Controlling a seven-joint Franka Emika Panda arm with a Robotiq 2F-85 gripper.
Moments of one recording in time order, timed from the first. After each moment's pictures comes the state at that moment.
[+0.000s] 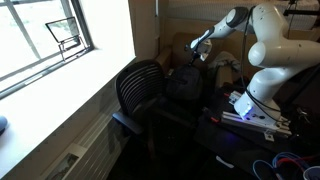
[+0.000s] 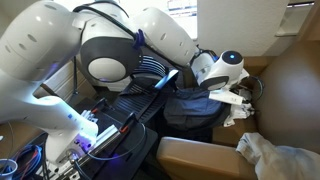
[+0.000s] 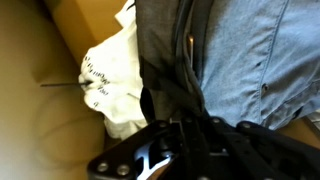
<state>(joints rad) -0.99 1.17 0.29 -1.41 -0.05 2.74 -0.96</state>
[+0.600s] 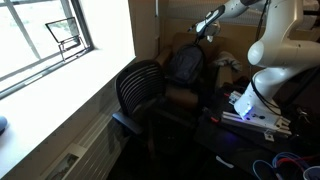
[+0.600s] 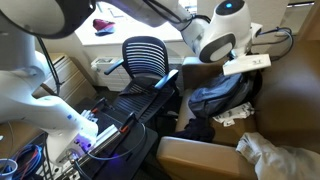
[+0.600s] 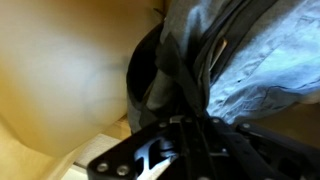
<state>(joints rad) -1.05 0.79 0.32 -1.68 -0.15 2.90 -1.12</state>
